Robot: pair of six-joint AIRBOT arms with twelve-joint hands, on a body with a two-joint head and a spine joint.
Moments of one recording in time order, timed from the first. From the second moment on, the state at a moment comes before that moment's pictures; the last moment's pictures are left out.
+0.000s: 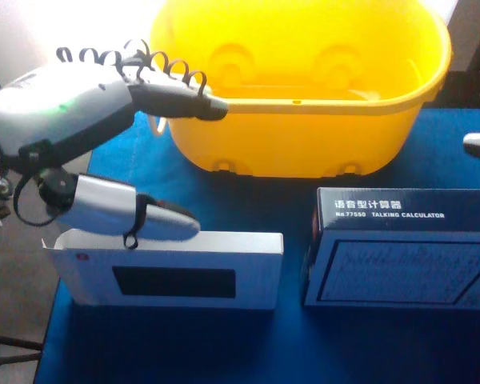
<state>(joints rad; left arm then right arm) 0.68 -0.81 0.88 0.03 -0.69 0.96 -1.39 -0.66 0.83 -2.98 -1.28 2.65</state>
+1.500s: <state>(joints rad) 0.84 -0.60 0.68 -0.07 -0.76 0.96 -1.38 -0.66 0.84 -2.98 -1.23 2.67</state>
